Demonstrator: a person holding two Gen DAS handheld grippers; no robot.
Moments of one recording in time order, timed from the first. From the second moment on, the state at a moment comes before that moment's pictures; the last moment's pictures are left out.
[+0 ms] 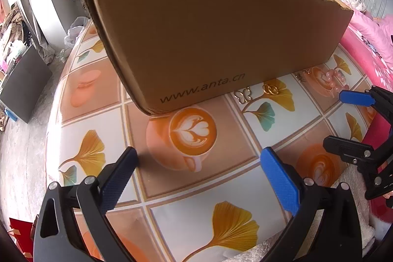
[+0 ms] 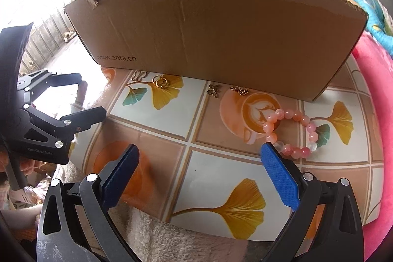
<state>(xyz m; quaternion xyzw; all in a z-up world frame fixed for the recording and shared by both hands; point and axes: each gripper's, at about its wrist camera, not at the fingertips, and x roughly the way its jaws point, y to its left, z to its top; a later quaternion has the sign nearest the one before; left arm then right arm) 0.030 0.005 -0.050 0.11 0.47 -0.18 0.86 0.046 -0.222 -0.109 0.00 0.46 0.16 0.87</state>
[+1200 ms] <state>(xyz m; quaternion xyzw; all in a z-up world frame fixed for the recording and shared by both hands) 0.013 0.007 -0.050 0.10 0.38 -0.26 0.88 0.097 -0.189 -0.099 -0.04 0.41 0.26 0.88</state>
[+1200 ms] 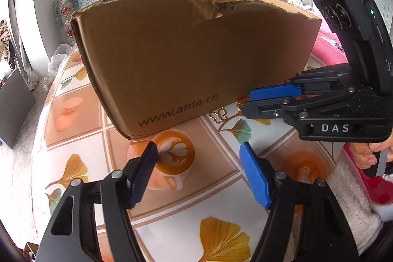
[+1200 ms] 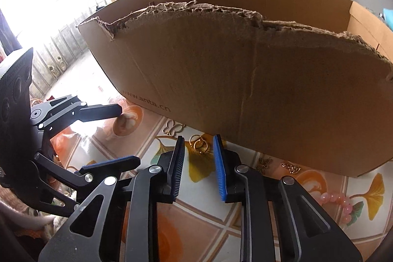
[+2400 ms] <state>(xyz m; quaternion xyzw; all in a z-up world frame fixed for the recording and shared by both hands) 0.038 -0.061 -0.045 0.17 0.37 -0.30 0.86 0.079 -0.262 -0.107 0.06 0.42 0.25 0.87</state>
